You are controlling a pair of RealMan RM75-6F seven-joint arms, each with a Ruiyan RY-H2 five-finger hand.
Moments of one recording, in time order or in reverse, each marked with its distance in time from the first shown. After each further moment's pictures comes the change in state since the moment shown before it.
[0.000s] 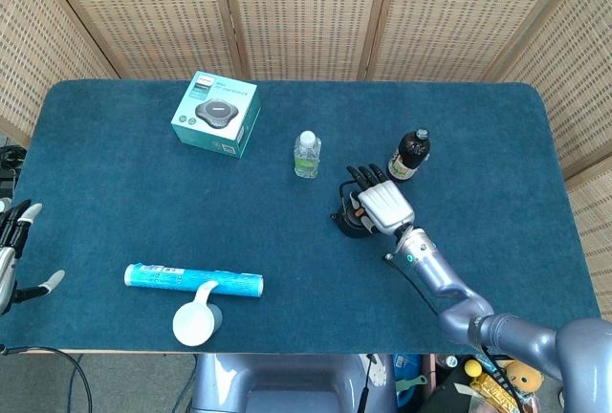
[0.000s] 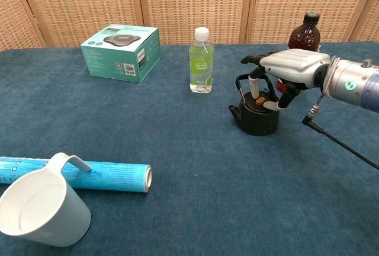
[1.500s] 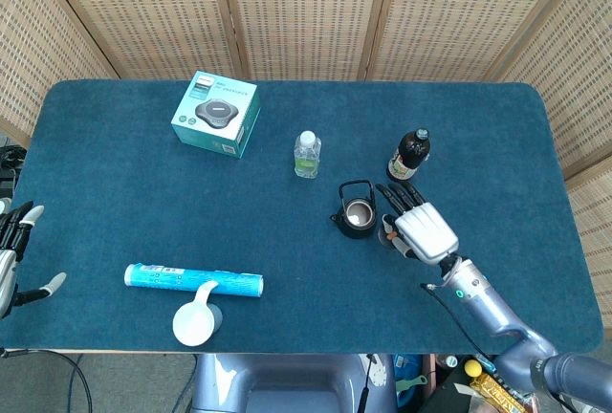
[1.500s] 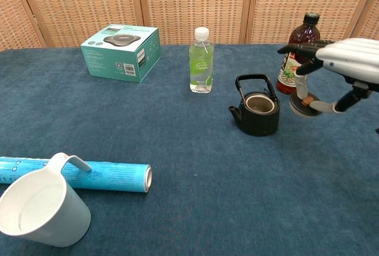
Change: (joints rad) left arm 0.007 0.005 0.012 -0.009 0.030 0.018 -0.007; right arm -0.182 0.238 -0.145 -0.235 -0.233 0.272 0.110
